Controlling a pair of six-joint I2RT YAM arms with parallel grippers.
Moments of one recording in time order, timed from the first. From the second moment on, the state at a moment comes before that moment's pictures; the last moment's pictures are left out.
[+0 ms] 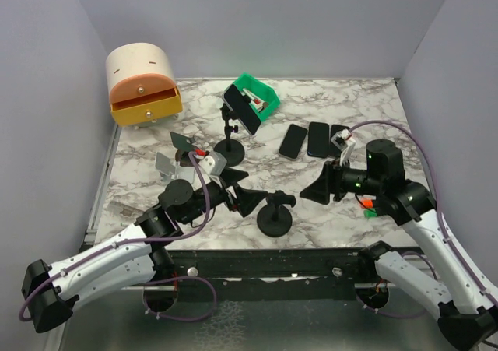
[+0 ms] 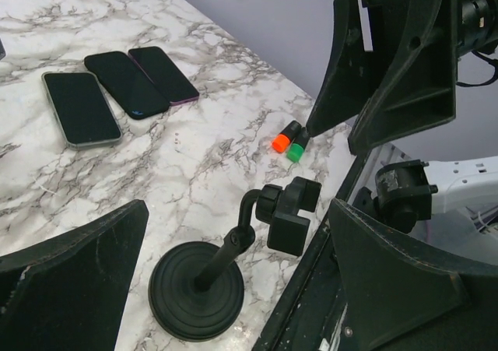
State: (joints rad) left arm -0.94 0.71 0.50 0.24 0.07 -0.41; right arm 0.41 0.78 0.88 -0.62 -0.64 0.33
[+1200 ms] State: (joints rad) left arm -0.95 0.98 0.60 0.21 0.25 -0.46; right arm 0.60 0.81 0.86 -0.61 -0.57 0.37
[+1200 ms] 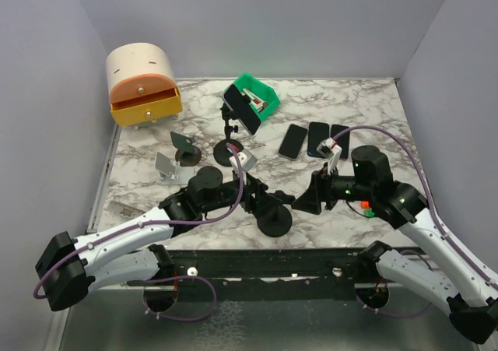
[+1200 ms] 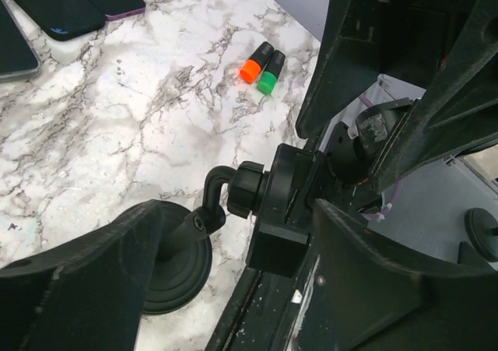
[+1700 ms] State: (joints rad) left arm -0.96 0.90 0.58 0.18 0.21 -0.41; right arm 0.60 0.77 0.86 -0.63 -0.51 0.36
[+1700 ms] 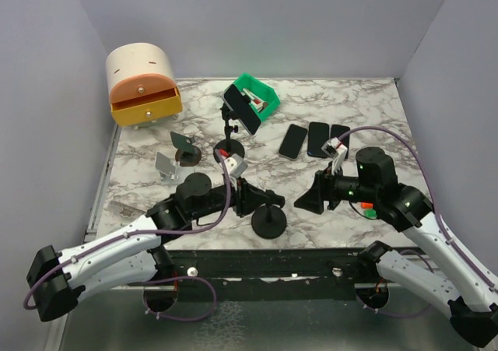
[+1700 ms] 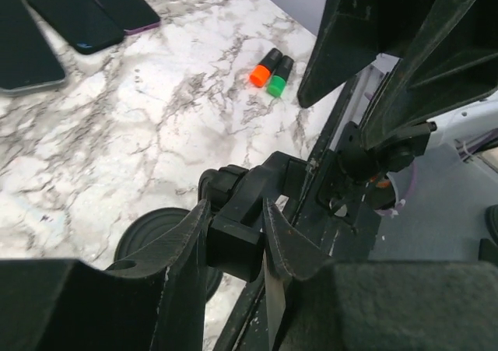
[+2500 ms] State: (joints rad) left arm -0.96 0.45 0.59 -0.47 -0.88 -0.62; right arm 0.60 0.76 0.83 -0.56 -0.45 0.37
